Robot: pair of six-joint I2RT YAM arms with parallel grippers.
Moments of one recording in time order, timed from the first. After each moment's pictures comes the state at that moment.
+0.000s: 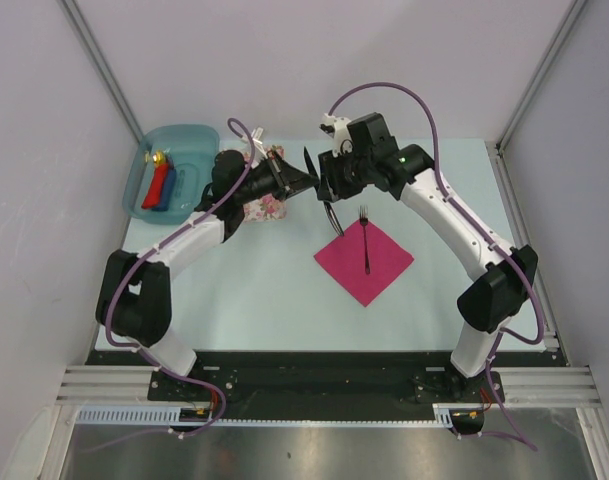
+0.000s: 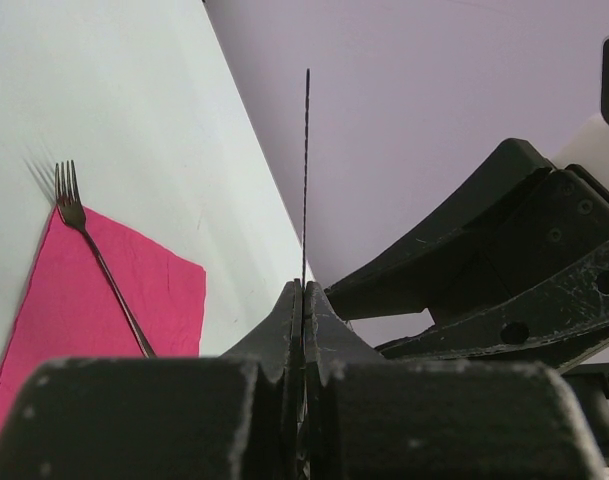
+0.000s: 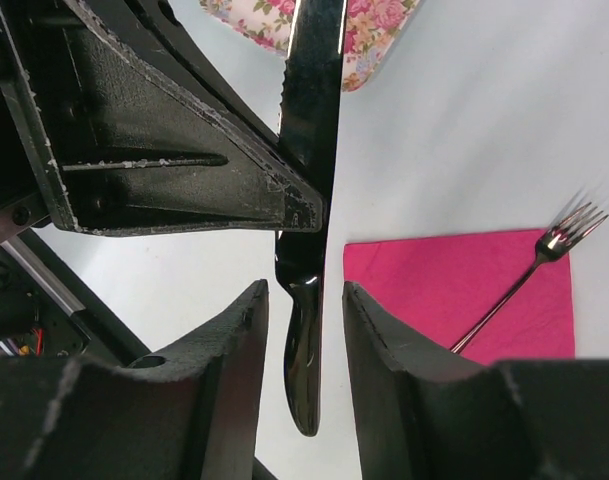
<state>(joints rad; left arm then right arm) -0.37 1.61 1.13 0.40 0.65 -1.03 0.59 1.77 1.89 -0.81 -0.25 0.15</state>
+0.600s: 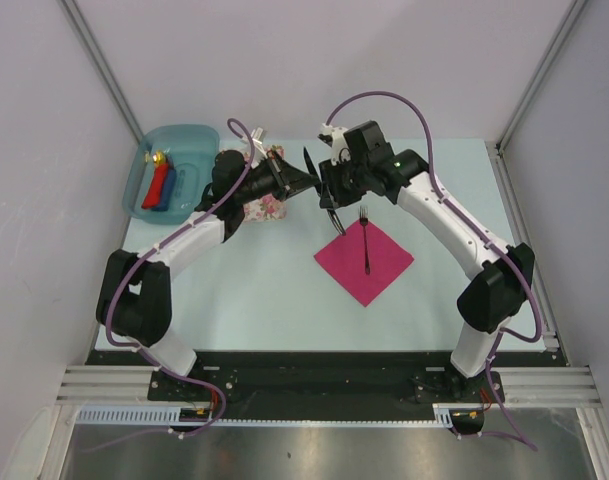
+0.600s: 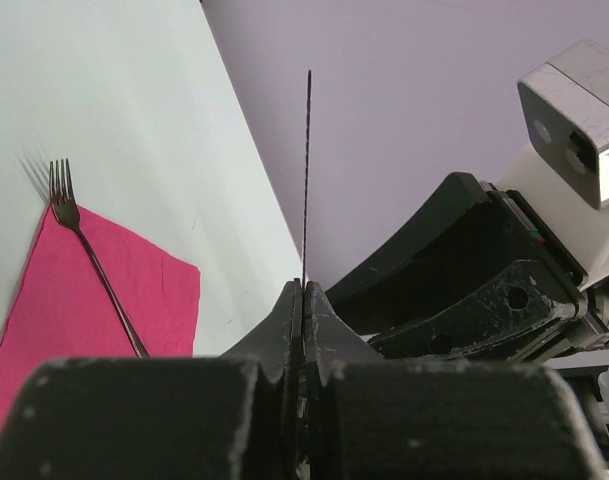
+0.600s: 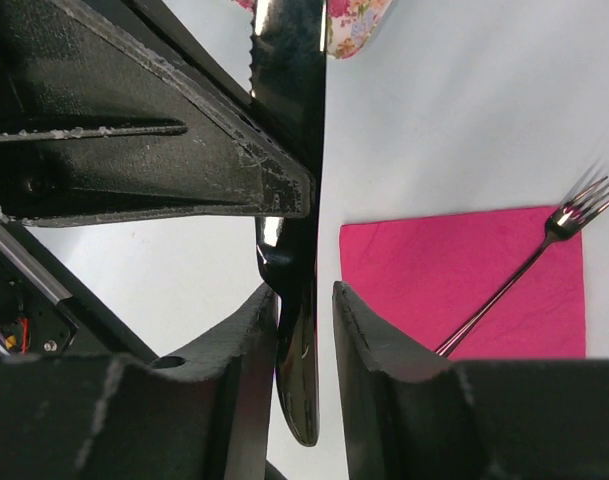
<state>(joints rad) -0.37 1.62 1.13 0.40 0.65 -1.05 0.60 1.77 1.82 -0.81 -0.23 0.14</state>
